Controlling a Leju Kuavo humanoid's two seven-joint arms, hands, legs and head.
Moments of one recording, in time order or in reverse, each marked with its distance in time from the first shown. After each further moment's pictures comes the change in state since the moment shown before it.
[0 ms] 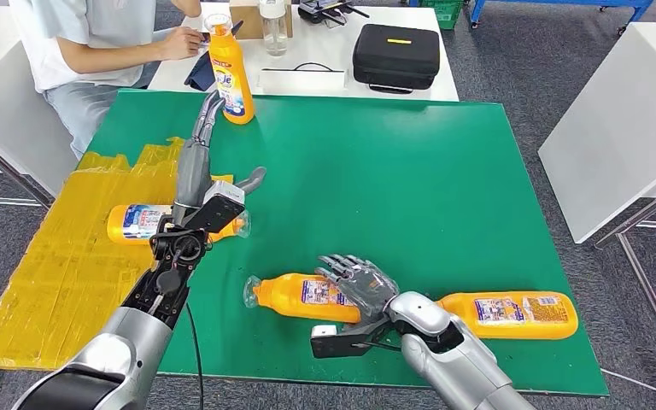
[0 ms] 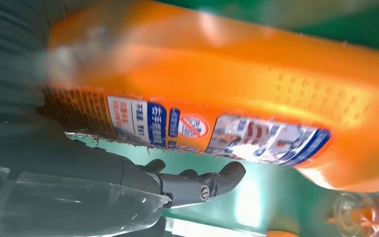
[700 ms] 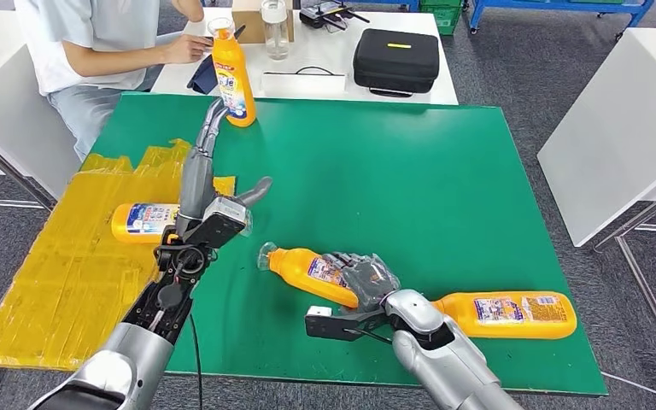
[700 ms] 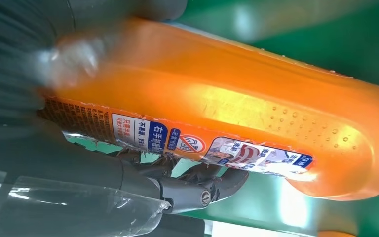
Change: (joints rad) left arm 0.073 0.001 -0.059 -0.103 0.057 -0.006 -0.010; right arm 0.015 0.039 -0.094 0.114 0.060 -0.055 0.122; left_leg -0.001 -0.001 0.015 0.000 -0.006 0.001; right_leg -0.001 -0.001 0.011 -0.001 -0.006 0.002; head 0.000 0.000
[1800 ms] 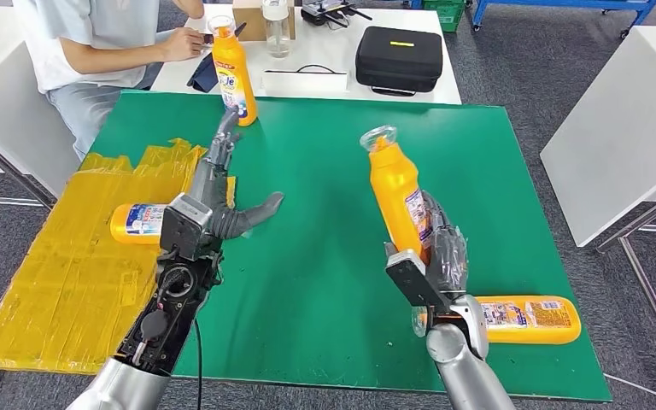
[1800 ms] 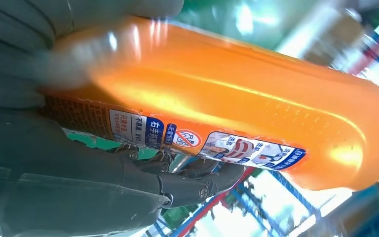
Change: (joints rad) left arm 0.136 0.025 -0.122 -0.325 0.362 -0.362 0.237; right arm 0.149 0.085 -0.425 -0.245 -0.489 -0.499 -0.308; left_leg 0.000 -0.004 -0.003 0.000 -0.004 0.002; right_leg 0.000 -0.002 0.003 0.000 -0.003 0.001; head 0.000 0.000
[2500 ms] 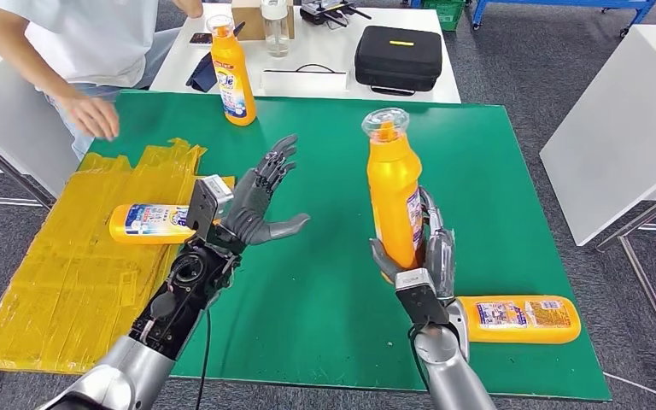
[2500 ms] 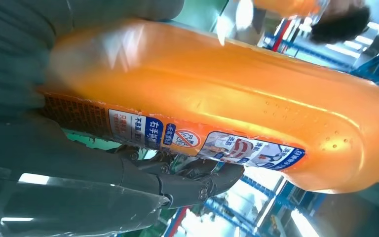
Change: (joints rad) left arm -0.095 0.010 -0.060 0.207 0.188 -0.278 0.066; right arm 0.027 0.068 0.024 -0.047 -0.220 0.043 -0.253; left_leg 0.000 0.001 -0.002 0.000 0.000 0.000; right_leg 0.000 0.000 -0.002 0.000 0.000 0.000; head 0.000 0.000
